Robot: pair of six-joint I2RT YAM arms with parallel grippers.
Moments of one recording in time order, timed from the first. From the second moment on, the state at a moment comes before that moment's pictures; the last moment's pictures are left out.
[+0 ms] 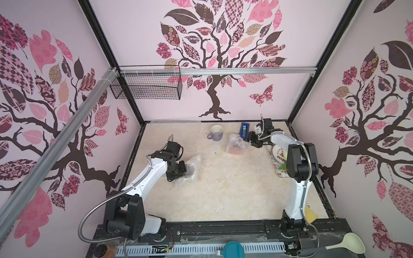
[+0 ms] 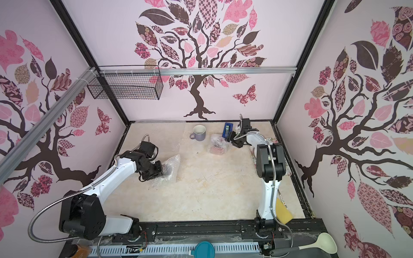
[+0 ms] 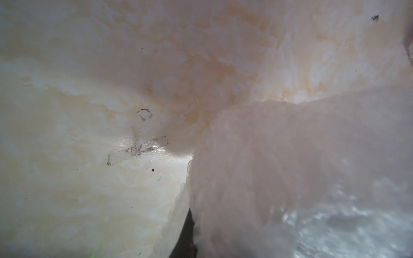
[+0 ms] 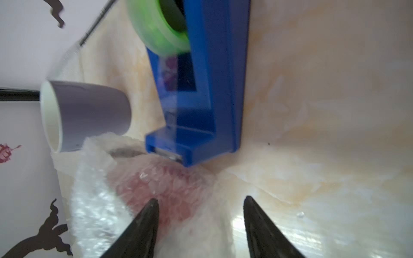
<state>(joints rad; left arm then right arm) -0.24 1.38 1.01 -0.96 0.16 -0.56 0.08 2.08 1.53 -0.47 -0.44 0.51</state>
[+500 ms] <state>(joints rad) -0.18 1.39 1.01 -0.96 0.17 -0.52 0.27 2.09 1.54 -0.31 -0.57 0.64</state>
